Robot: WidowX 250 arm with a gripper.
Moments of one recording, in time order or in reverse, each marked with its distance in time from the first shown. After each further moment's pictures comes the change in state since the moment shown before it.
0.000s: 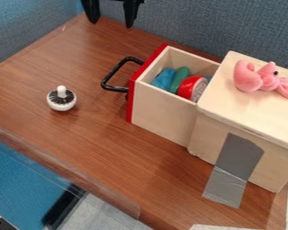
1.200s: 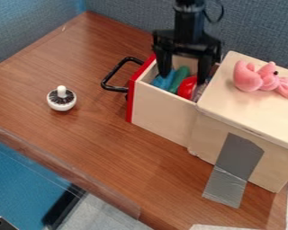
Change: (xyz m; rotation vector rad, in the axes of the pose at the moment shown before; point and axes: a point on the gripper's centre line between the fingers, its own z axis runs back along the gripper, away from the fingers) arm -0.052 -0.131 -0.058 -0.097 0.196 -0.191
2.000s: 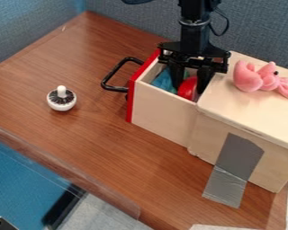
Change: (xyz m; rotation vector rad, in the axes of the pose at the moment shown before) arm -0.001 -0.007 -0.009 -0.019 -0.017 0.021
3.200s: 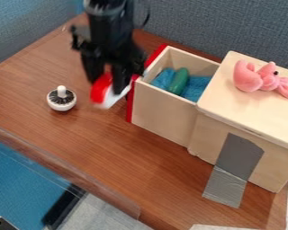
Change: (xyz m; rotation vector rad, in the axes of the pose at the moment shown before) arm -0.100 0.080 0.061 0.167 -0.079 -0.127
